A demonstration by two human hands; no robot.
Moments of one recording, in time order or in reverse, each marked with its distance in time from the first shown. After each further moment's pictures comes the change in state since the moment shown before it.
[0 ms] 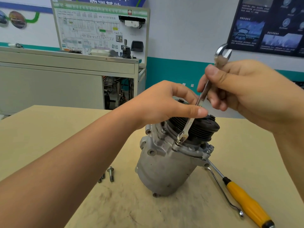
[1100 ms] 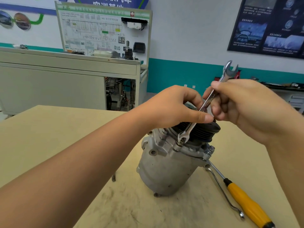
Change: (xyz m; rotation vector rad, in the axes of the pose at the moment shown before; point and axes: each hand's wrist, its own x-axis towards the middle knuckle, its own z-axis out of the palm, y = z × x) left_hand 0.005 0.007 0.012 0.164 0.016 -0.062; right_hand -0.010 0.016 0.006 0.104 0.195 0.196
